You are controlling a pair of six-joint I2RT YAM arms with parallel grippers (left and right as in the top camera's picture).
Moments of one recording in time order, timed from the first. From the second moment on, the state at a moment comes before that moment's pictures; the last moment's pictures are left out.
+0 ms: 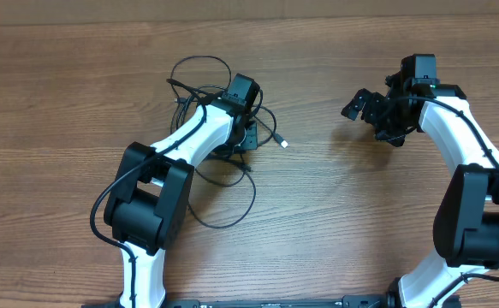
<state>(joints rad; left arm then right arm) -0.45 2.10 1.46 -0.75 0.02 -0.45 -0.07 1.87 1.34 -0.74 -0.33 0.41</state>
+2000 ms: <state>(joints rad) -0.38 2.12 1.48 -0.63 -0.02 -0.58 -0.07 1.87 1.34 -0.74 -0.33 0.41</state>
